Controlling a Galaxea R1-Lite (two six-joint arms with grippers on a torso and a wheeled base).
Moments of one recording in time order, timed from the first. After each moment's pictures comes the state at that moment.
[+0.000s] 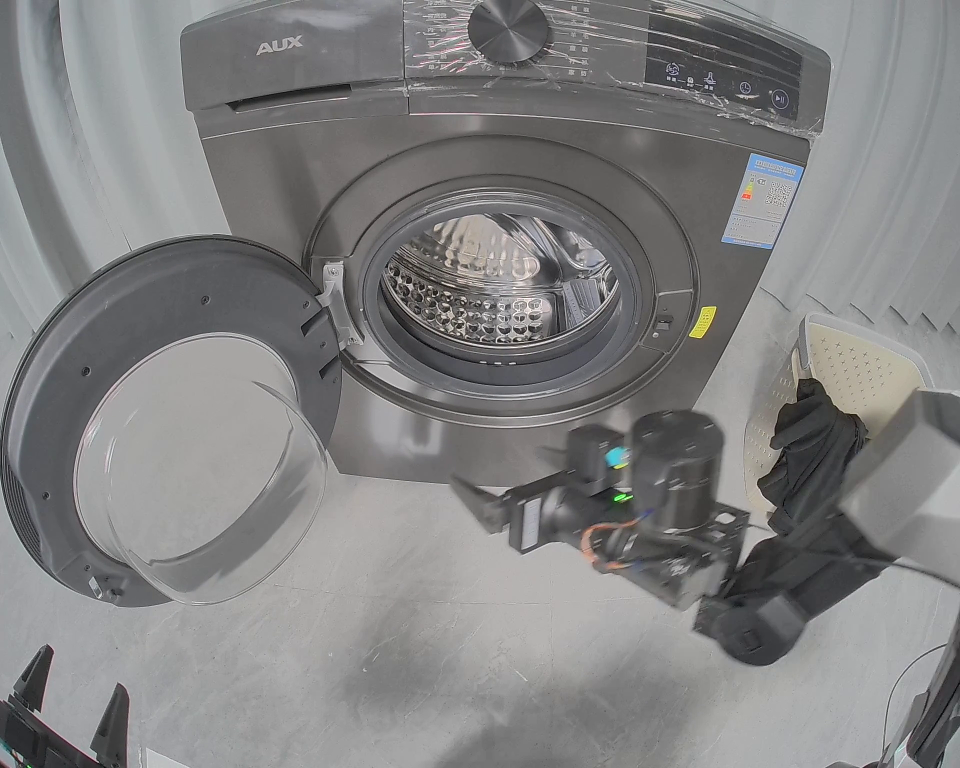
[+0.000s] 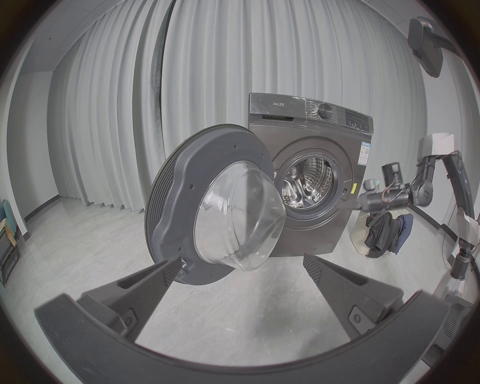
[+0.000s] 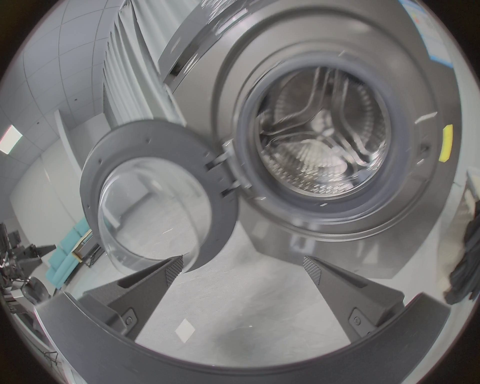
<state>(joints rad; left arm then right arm) 0.00 0.02 -0.02 0.00 -0.01 -0.01 0.79 2.04 -0.85 -1.07 -0.14 0.18</state>
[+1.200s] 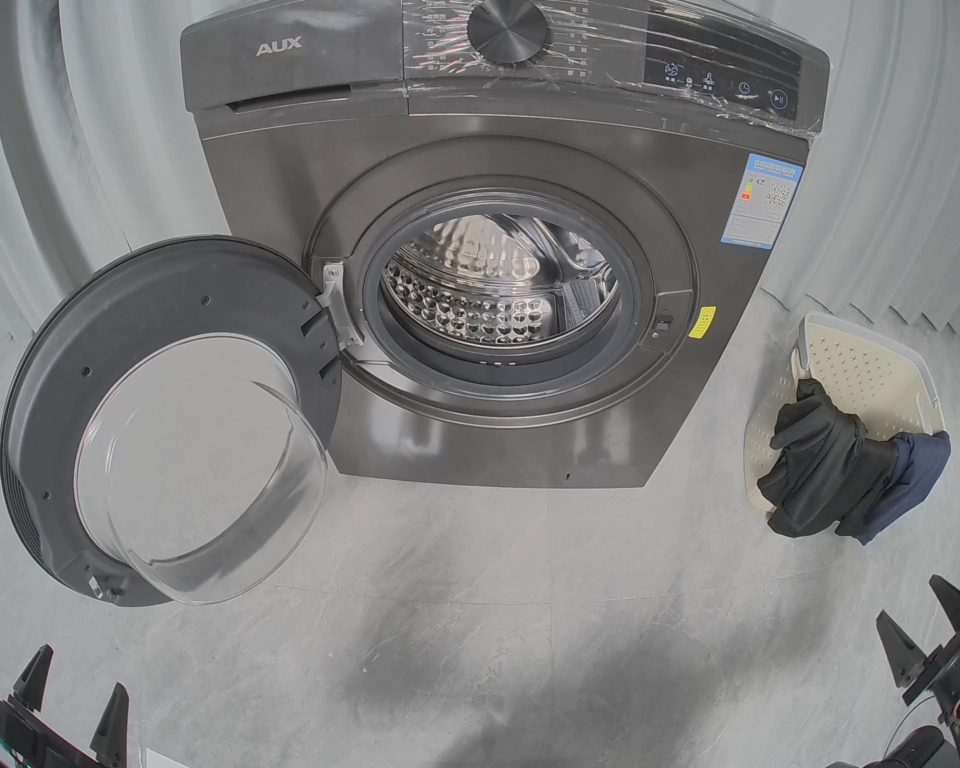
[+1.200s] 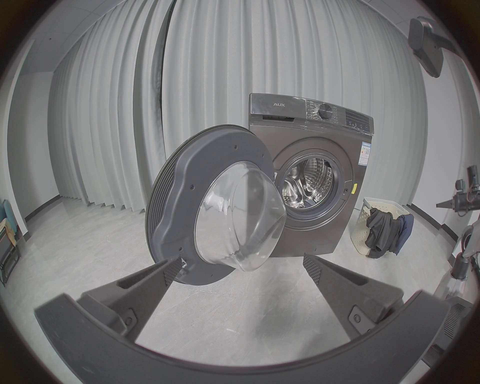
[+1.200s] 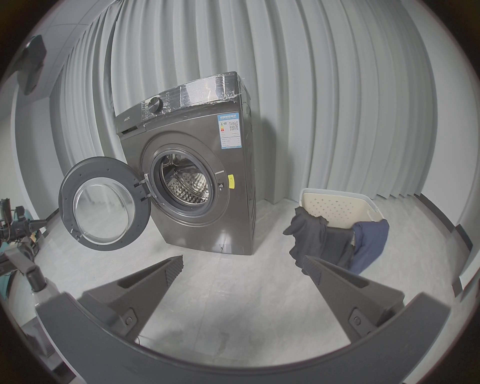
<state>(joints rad) 0.00 0.02 -0.02 0.00 -0.01 -0.02 0.10 0.41 -0.02 -0.31 0.01 0.03</state>
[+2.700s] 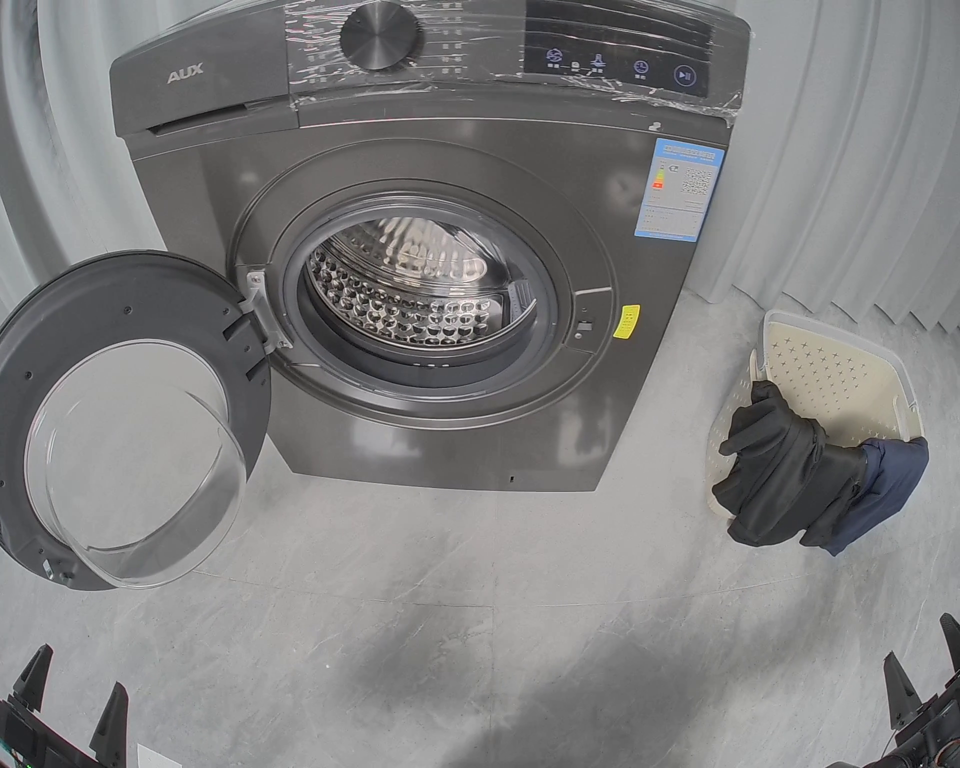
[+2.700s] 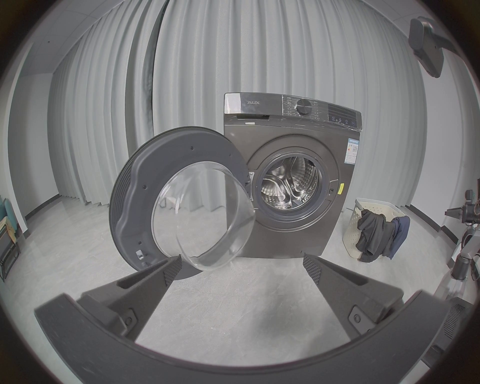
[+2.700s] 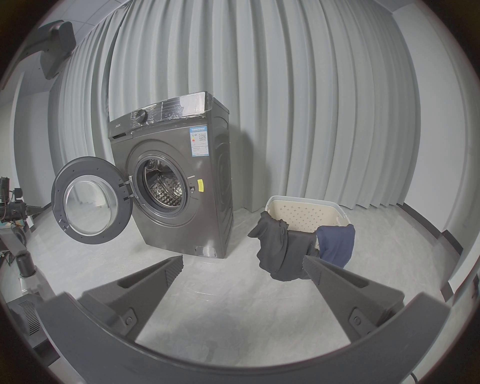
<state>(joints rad) 0.00 0.02 -0.02 0.00 0.00 -0.02 0.00 0.01 -0.02 0.00 0.03 0.00</state>
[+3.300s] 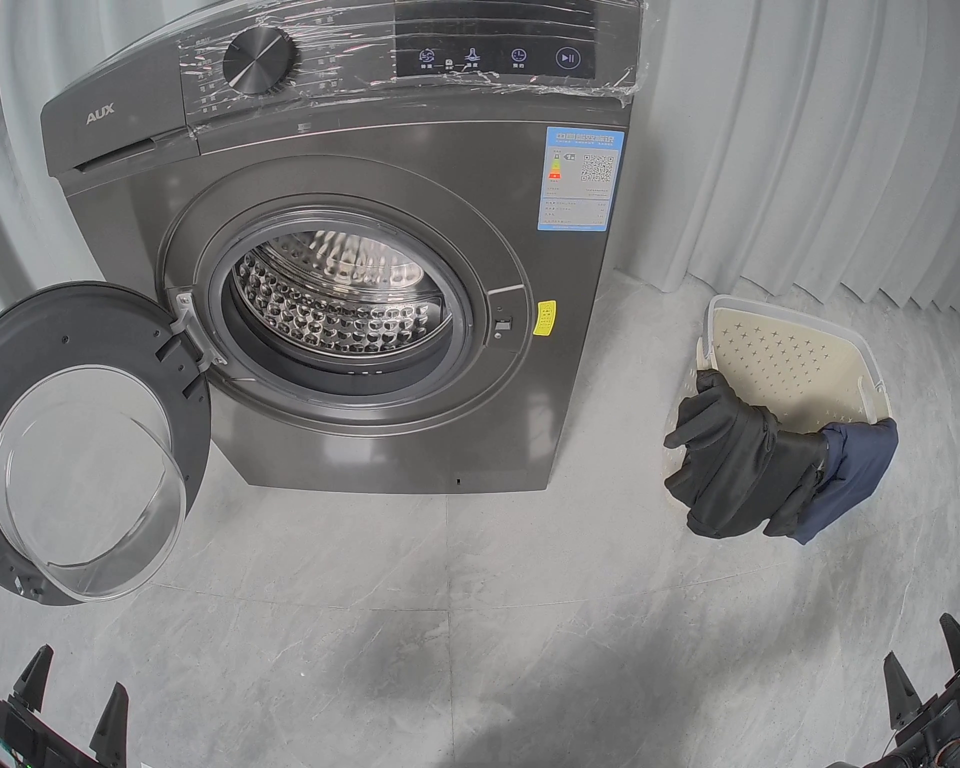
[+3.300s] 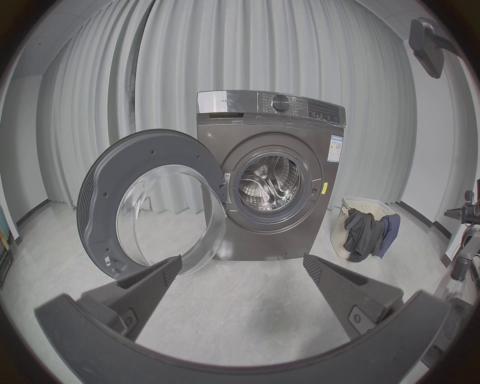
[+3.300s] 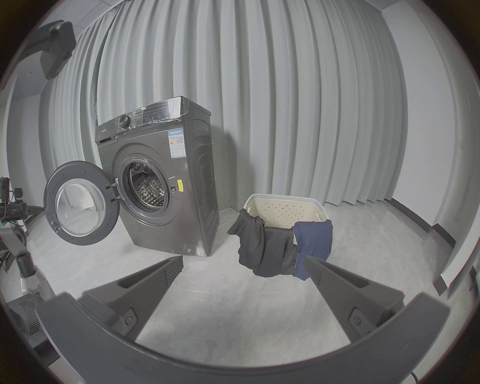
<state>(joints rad) 0.00 0.02 -0.02 0.00 -0.01 -0.02 0.00 0.01 -0.02 0.00 0.03 0.00</state>
